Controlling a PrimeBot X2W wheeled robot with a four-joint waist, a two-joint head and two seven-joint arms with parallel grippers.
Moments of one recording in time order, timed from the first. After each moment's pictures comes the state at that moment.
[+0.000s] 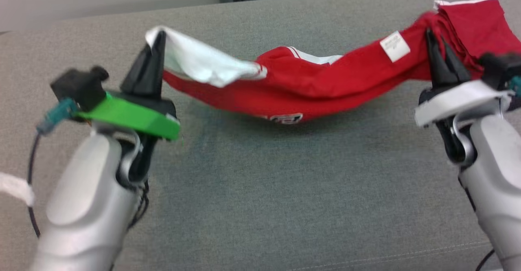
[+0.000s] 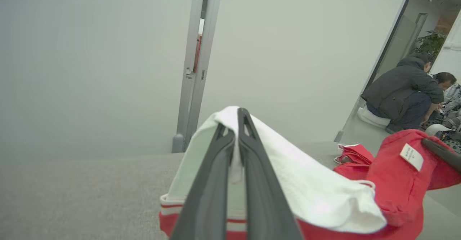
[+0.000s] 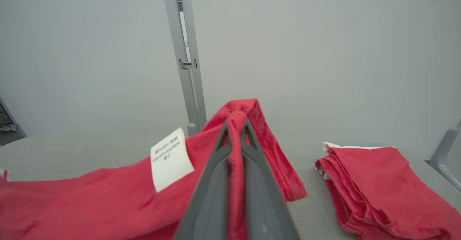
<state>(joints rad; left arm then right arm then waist) -0.56 0.20 -0.34 0.29 -0.60 -0.13 -0.21 -0.58 -0.31 0.20 0.44 0.41 0.13 -0.25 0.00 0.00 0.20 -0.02</state>
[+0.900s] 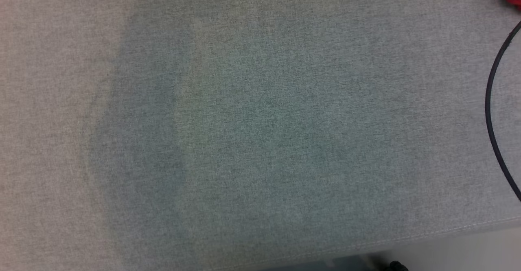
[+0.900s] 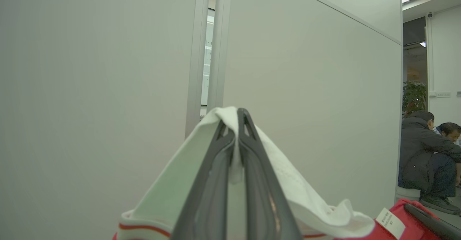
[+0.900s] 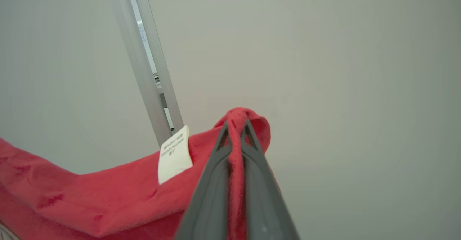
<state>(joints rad) -1.90 0.23 -0.45 0.79 -0.73 -0.13 -0.19 -1.76 -0.26 0.30 0.93 0.65 0.13 -0.15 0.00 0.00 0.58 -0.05</state>
